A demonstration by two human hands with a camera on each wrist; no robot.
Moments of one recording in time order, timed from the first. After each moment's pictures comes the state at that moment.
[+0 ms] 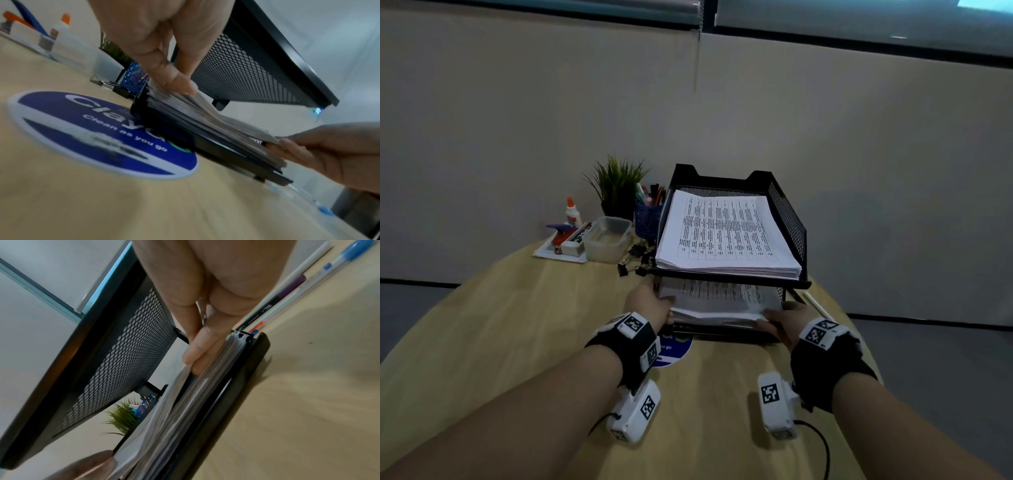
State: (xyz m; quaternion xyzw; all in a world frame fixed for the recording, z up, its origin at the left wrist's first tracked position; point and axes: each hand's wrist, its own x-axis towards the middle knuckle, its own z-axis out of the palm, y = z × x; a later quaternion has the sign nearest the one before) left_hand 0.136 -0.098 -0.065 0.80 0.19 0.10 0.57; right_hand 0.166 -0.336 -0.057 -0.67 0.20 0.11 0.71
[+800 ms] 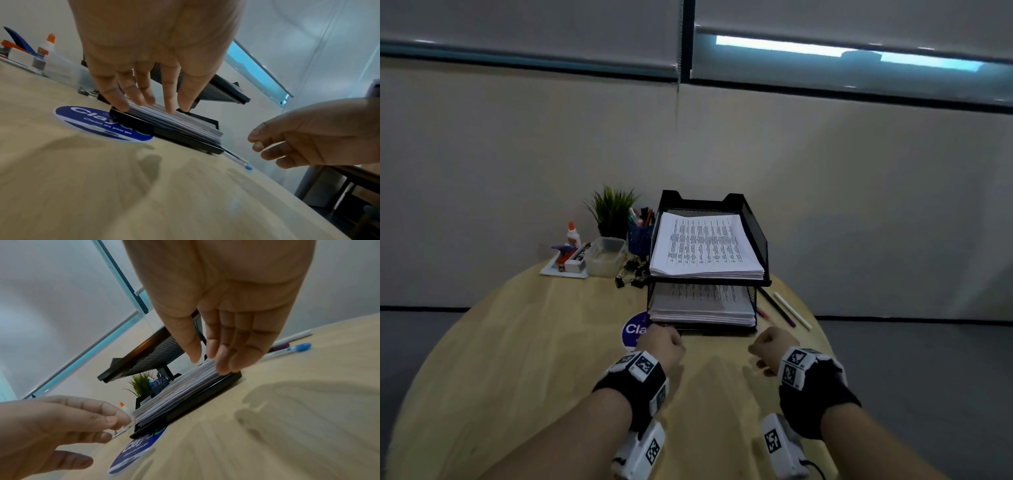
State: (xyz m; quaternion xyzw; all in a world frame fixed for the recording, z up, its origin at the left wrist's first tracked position) left_hand 0.041 -0.132 -0.035 0.95 0.07 -0.06 0.31; right_hand 0.063 -0.348 -0.023 -0.90 0.12 0.12 0.39
